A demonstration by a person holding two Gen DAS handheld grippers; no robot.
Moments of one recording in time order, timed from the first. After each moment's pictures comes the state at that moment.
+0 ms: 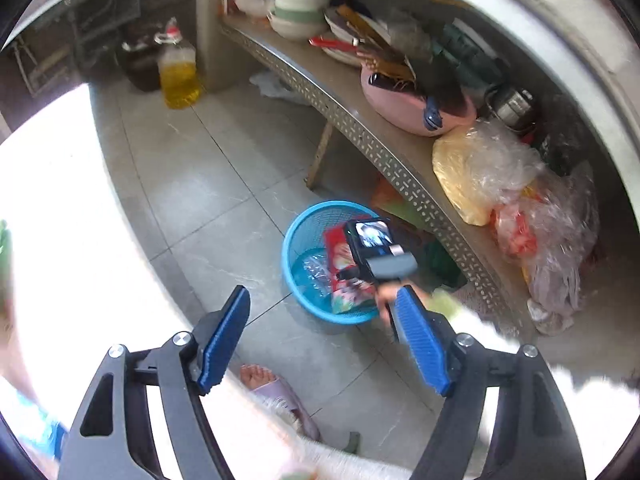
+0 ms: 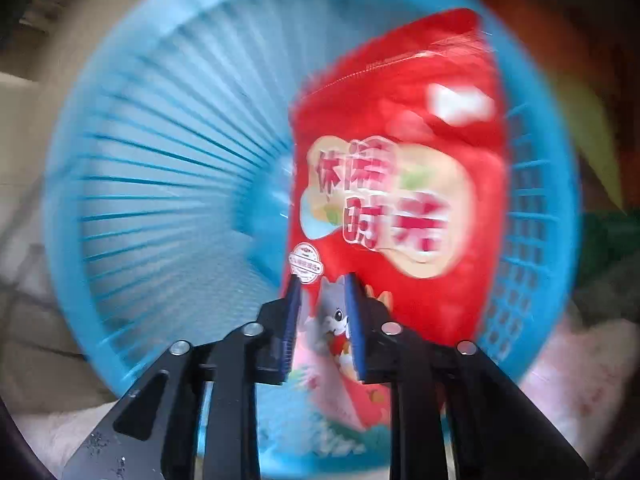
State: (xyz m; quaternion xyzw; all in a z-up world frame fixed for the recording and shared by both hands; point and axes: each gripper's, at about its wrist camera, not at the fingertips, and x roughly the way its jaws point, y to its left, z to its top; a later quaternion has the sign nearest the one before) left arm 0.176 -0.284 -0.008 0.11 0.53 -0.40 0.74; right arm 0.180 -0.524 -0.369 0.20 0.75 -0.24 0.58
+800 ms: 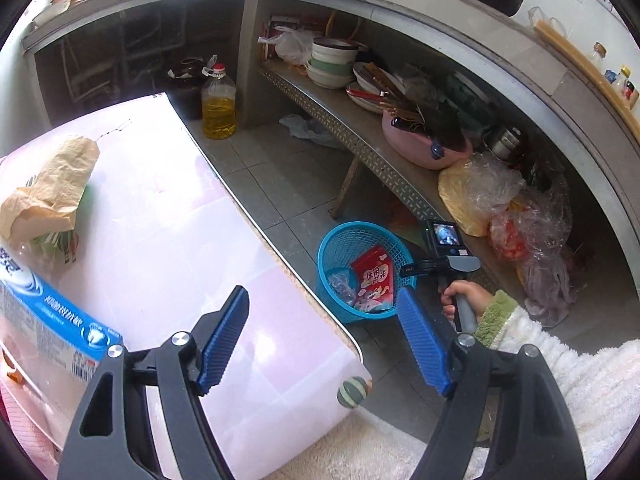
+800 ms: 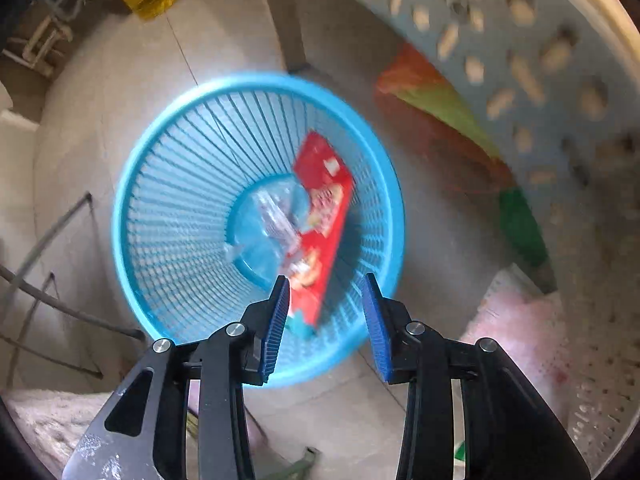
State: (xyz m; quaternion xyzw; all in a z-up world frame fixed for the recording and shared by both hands) left arm 0.137 -0.157 0.024 0.06 0.46 -0.39 0.80; right arm 0.108 -0.535 -0.243 0.24 0.66 -0.26 0.67
